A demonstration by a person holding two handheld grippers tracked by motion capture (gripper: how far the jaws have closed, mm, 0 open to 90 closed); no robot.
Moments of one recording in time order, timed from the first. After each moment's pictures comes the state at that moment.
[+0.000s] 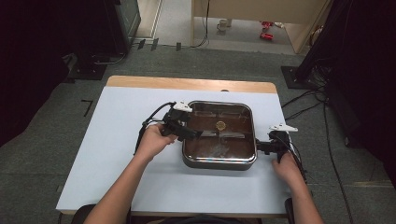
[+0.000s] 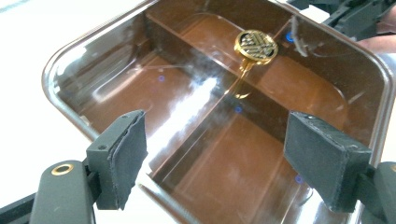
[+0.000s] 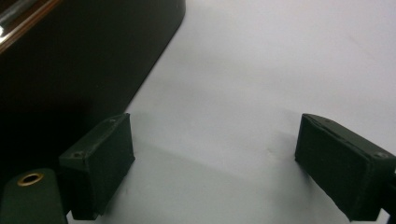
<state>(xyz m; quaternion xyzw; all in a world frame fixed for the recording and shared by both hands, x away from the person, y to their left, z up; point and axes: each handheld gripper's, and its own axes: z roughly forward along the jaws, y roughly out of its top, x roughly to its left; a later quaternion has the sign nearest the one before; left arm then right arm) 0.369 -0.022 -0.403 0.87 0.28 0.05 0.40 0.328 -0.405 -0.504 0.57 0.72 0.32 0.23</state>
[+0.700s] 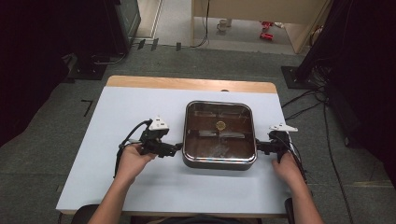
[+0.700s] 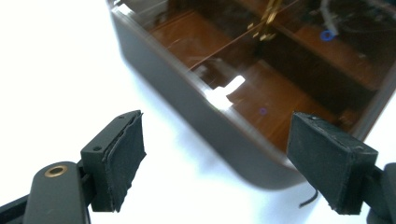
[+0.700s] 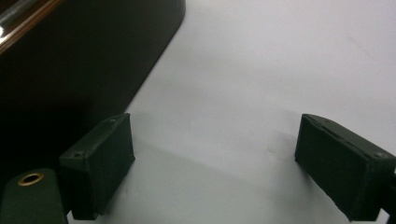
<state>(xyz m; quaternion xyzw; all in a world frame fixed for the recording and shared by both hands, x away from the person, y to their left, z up) 0.317 0.041 -0.423 0.84 0.35 0.10 0.40 0.328 -0.404 -0.504 0.57 0.72 0.32 0.23</state>
